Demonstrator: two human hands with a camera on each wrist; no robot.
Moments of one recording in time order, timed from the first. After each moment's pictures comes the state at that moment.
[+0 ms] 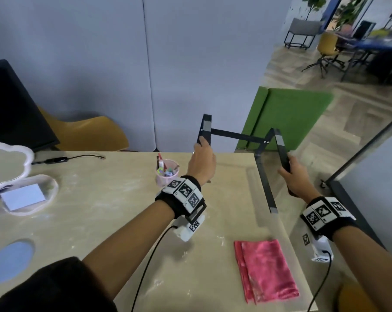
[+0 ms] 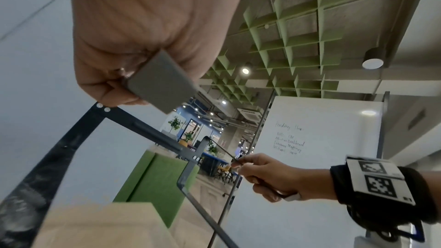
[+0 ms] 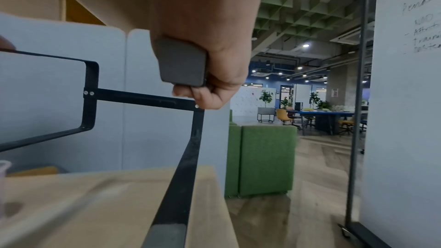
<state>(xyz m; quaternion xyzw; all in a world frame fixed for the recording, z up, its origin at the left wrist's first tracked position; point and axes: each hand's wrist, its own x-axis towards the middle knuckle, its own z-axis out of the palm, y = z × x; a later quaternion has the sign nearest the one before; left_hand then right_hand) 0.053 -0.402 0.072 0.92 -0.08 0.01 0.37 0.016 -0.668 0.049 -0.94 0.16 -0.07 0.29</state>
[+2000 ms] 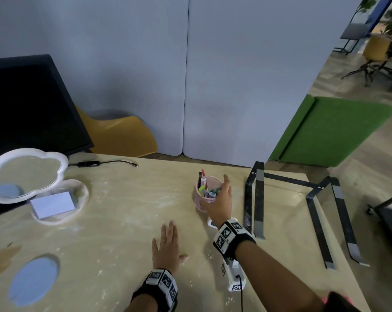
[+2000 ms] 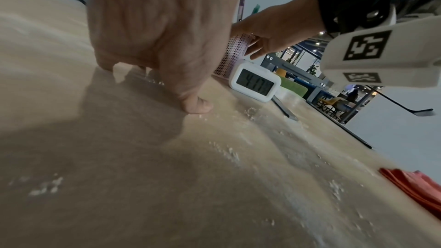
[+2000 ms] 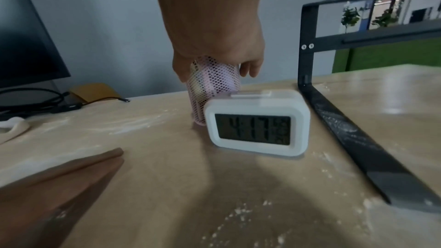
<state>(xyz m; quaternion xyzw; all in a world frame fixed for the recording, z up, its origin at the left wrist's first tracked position) 0.005 -0.211 -0.154 0.97 0.03 -0.22 0.09 0.119 -0.356 -0.107 -0.87 0.09 -0.07 0.49</state>
